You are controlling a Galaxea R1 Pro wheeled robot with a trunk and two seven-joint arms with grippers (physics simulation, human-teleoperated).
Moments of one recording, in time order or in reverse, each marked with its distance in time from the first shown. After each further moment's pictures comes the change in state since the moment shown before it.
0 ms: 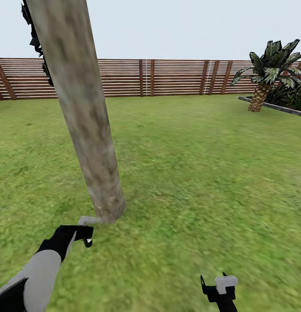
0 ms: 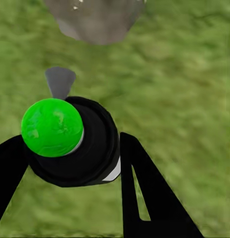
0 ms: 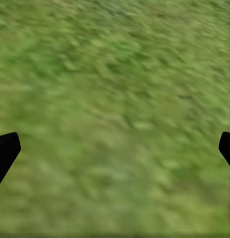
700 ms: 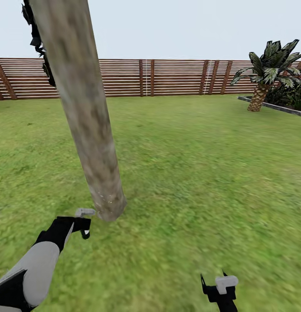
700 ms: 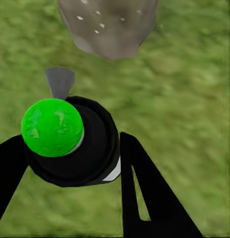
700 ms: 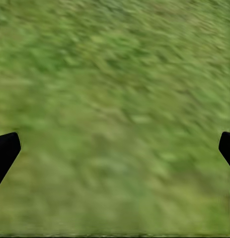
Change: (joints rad) left arm -0.051 0.018 -0.003 -0.021 0.004 0.036 -0.003; right arm 0.000 -0.002 0.000 0.001 0.000 0.000 0.000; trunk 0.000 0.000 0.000
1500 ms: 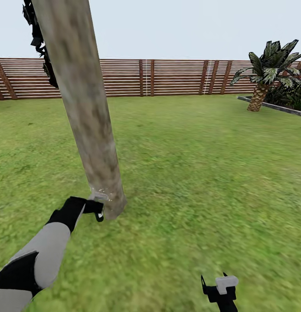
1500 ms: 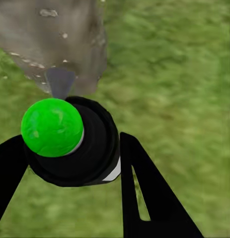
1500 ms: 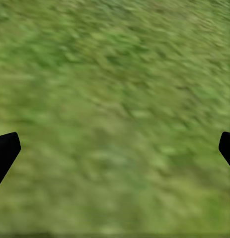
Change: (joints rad) left arm -0.122 -0.047 -0.156 -0.013 0.006 0.074 -0.112; right arm 0.000 -0.001 0.000 0.001 0.002 0.000 0.000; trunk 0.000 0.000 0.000
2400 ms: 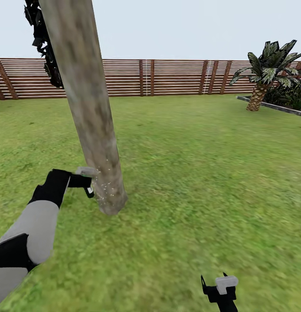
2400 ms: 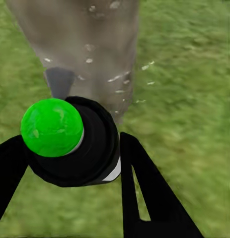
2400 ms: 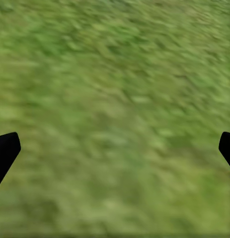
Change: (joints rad) left arm -0.142 0.064 -0.002 -0.165 -0.008 0.170 -0.117; right arm 0.000 0.000 0.000 0.000 0.000 0.002 0.000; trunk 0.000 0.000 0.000
